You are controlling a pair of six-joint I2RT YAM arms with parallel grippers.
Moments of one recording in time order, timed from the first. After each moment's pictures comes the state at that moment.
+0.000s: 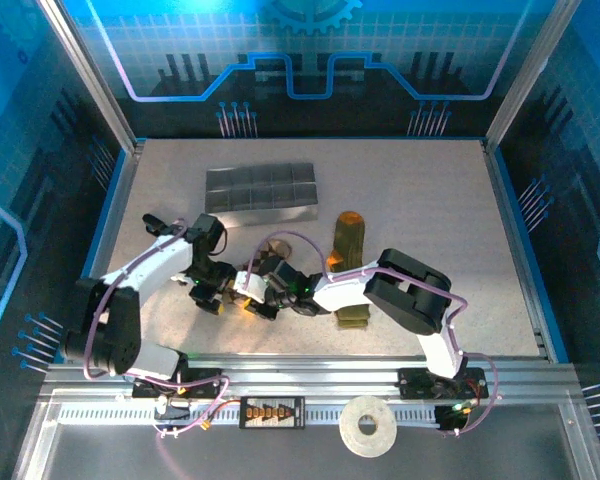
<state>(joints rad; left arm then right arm) -0.21 1.41 0.84 -1.00 0.24 -1.45 1.05 2.03 1.06 0.22 -0.23 -0.18</state>
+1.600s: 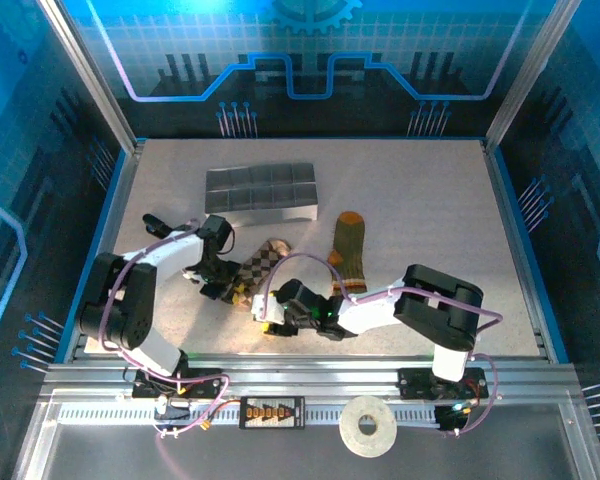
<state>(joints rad) -0.22 1.60 0.84 -0.86 0.33 -1.40 1.17 1.81 0.79 0.31 0.06 -0.38</state>
